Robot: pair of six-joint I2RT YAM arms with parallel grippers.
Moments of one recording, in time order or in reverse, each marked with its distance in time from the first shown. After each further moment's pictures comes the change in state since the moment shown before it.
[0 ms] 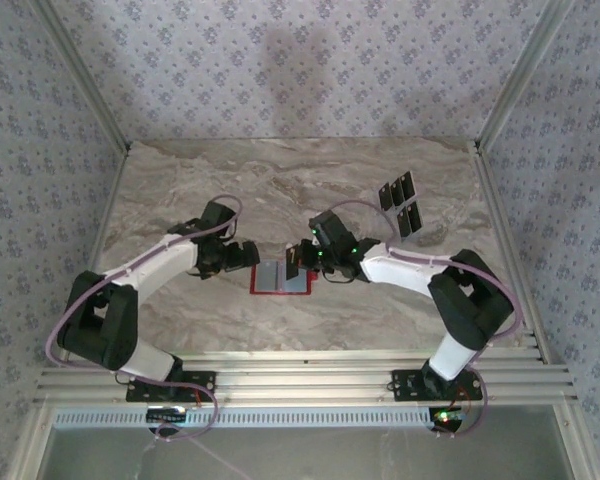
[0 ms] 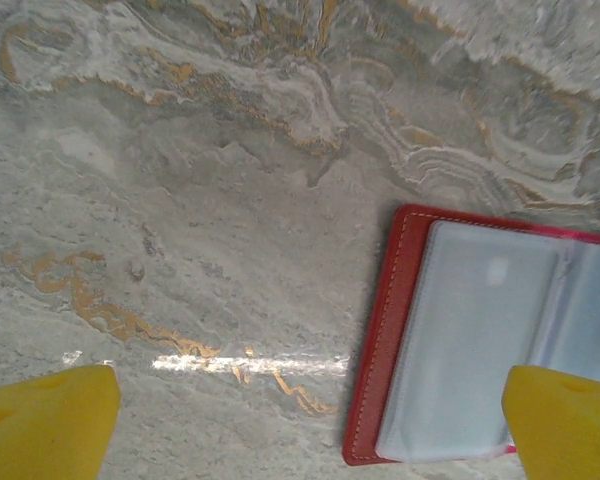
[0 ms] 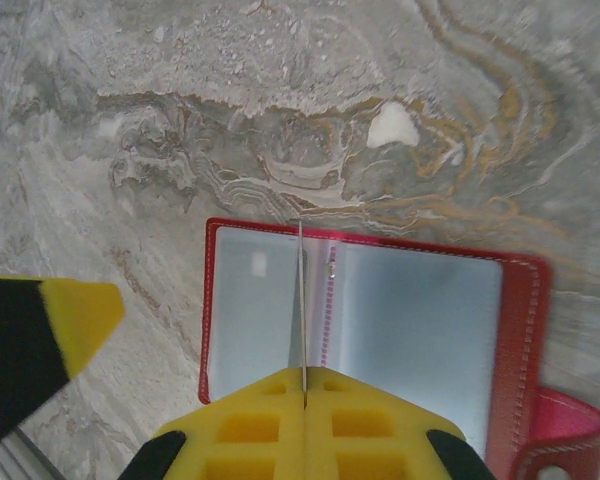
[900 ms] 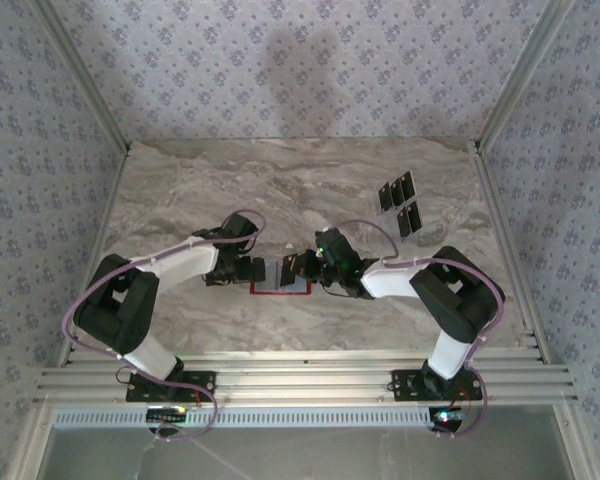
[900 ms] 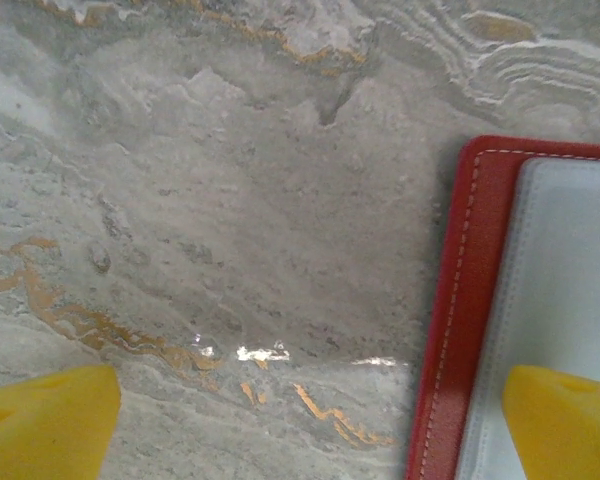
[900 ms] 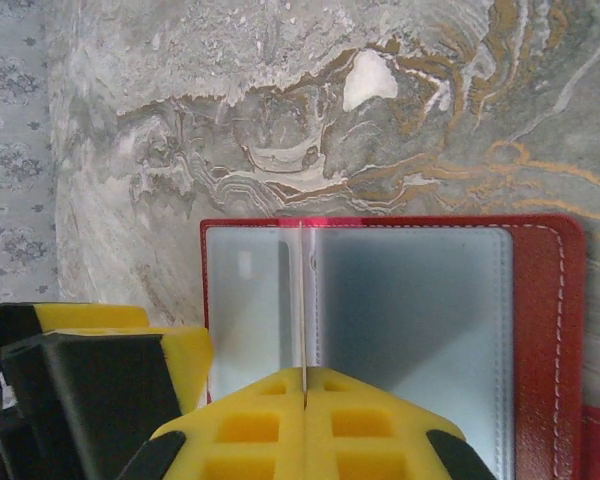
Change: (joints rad) left arm -0.113 0.110 -0.016 0.008 -0.145 0.020; right arm 0.004 0.058 -0.195 0.388 -0.039 0.177
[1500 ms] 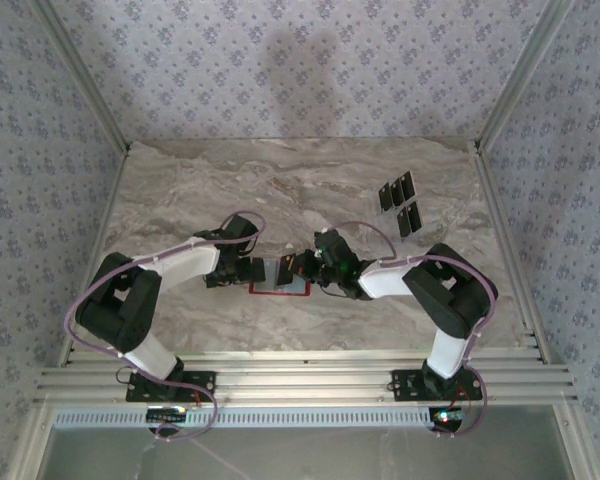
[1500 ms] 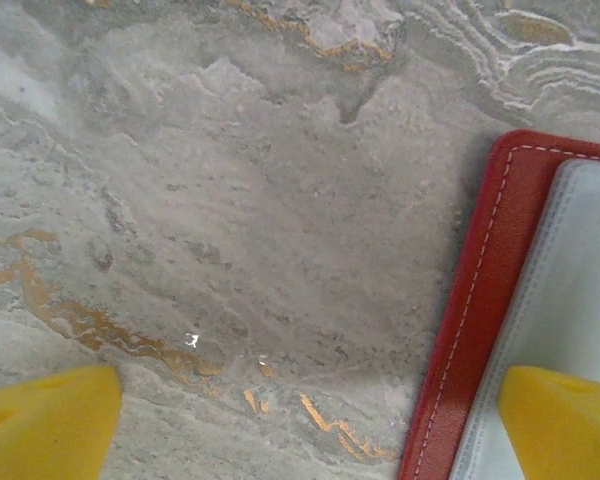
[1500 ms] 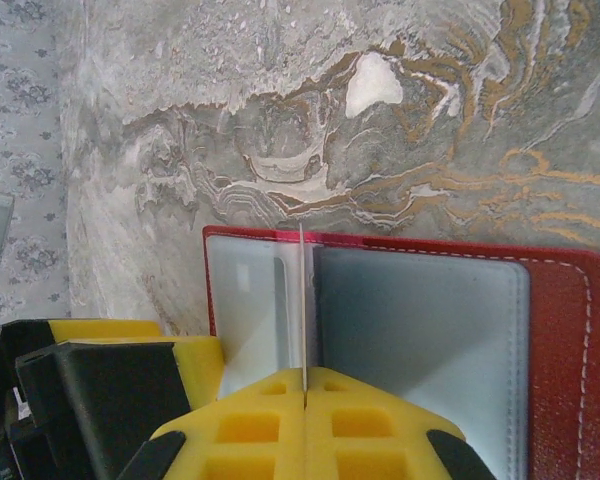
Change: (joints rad) left arm -0.003 0.009 -0.009 0.013 -0.011 -0.043; right arm 0.004 0.046 -0.005 0.073 -0.003 0.030
